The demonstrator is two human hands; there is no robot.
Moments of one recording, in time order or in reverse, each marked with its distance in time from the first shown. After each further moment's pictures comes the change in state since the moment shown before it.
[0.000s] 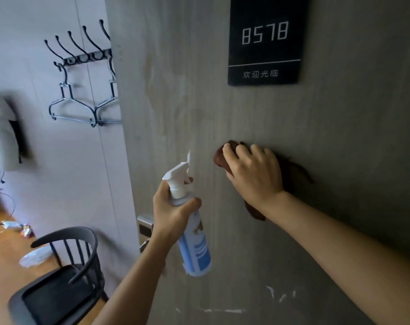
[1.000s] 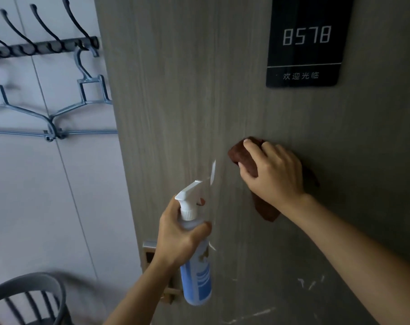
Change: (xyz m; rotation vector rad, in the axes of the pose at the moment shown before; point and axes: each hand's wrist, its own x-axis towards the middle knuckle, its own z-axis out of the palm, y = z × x) left_hand 0.066 -0.057 -0.095 -0.105 -0.438 0.046; right_hand 0.029 -0.057 0.009 -0.005 -0.040 0.260
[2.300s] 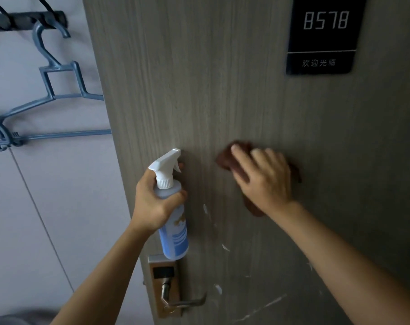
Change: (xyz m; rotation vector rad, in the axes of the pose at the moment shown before) left_hand 0.115 -0.062 -0.084 -0.006 -0.133 0.210; right_hand -0.008 -0.062 0.047 -0.163 0.264 -0.056
